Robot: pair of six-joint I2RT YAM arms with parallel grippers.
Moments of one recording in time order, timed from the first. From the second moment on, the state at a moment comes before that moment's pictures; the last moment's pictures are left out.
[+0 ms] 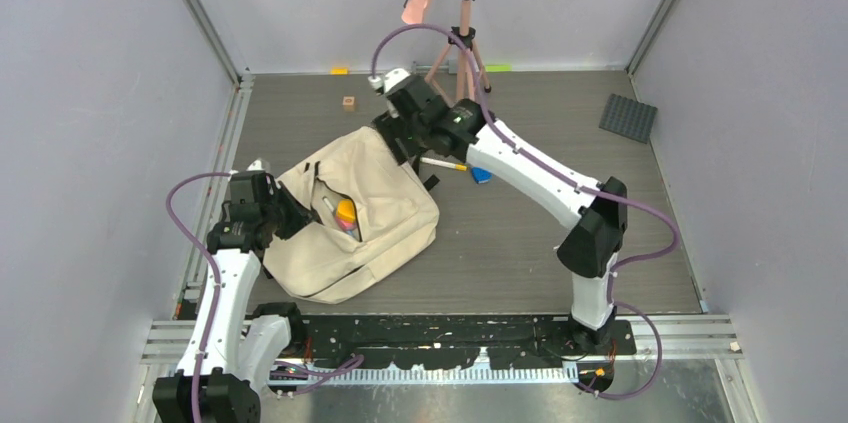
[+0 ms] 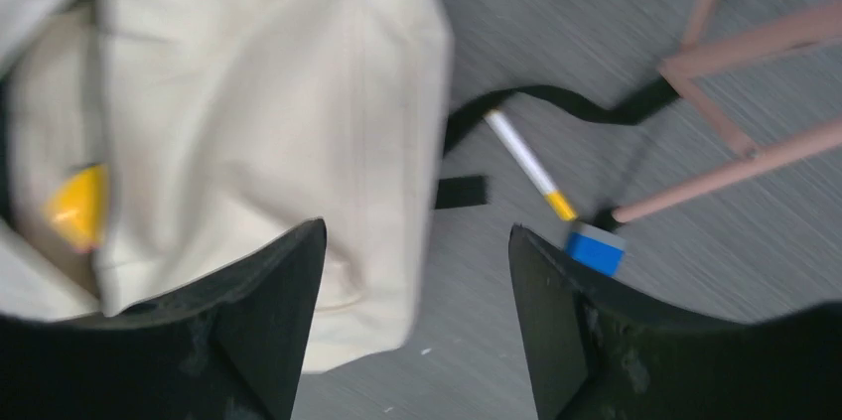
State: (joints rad) left arm 0.07 0.82 0.68 -0.67 0.20 -0.60; right arm 0.93 1.91 2.02 -0.82 0.27 0.09
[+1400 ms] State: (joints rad) left arm 0.07 0.82 0.68 -0.67 0.17 -0.63; right arm 0.46 2.04 1.55 -0.60 0.11 0.18
